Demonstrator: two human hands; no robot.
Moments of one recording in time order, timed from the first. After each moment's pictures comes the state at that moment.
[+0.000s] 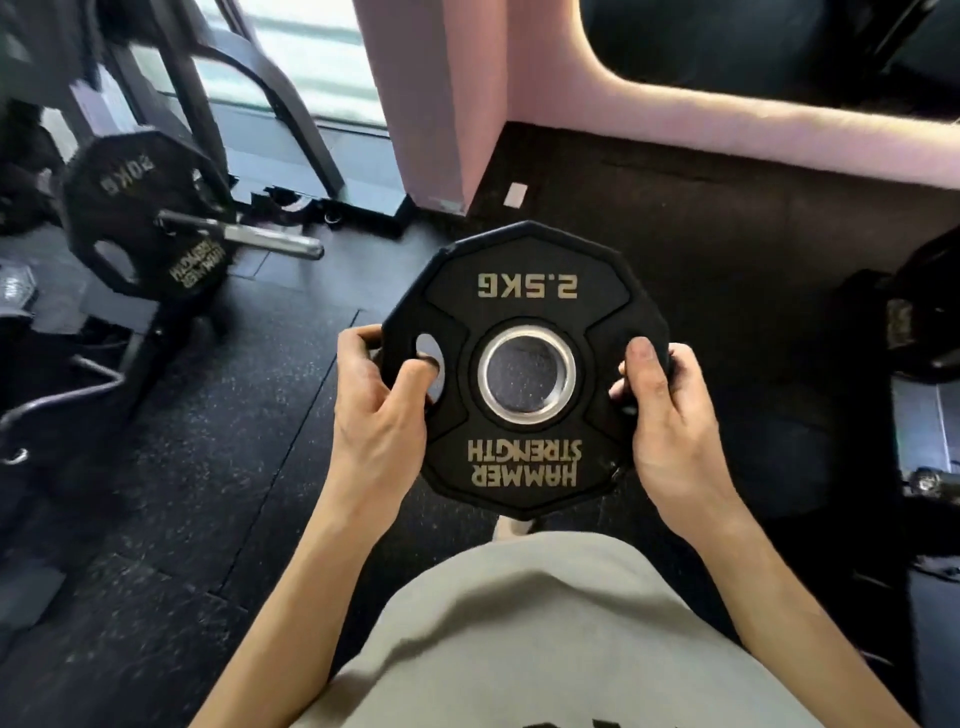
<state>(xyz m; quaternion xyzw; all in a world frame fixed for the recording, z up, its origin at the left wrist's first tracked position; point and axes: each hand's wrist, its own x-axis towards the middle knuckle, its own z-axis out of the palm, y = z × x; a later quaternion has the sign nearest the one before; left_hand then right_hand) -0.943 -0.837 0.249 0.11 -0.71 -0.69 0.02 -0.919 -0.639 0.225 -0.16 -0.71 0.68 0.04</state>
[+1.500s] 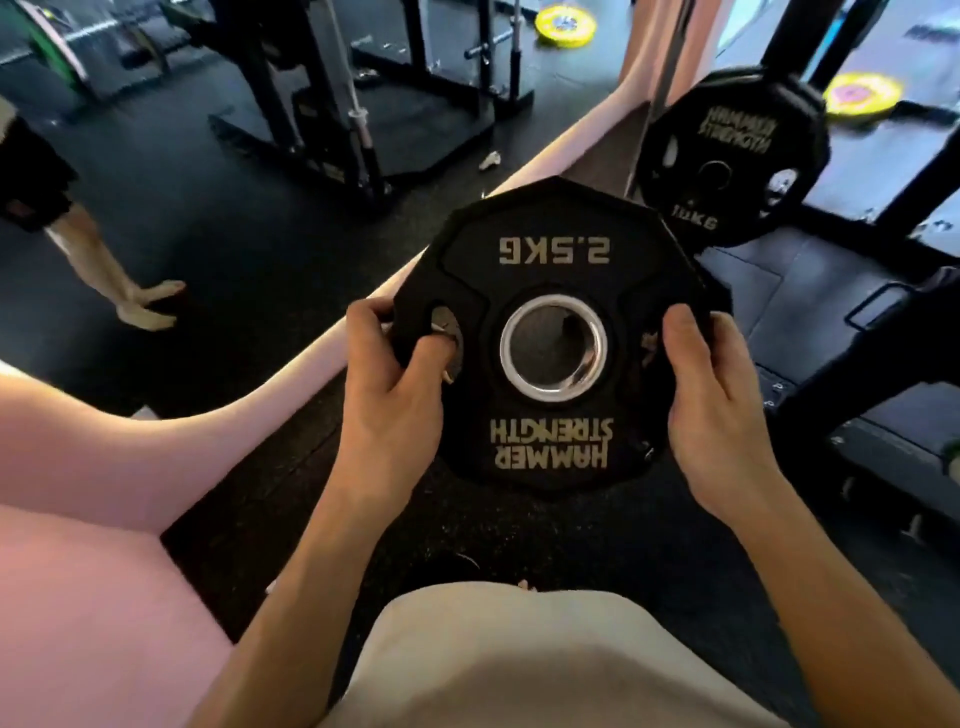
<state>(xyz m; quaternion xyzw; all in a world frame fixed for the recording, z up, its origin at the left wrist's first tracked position) -1.723 -0.367 0.310 -0.38 -0.62 -0.61 -0.32 -1.529 -0.306 0.286 -0.49 -0.54 0.49 0.48</state>
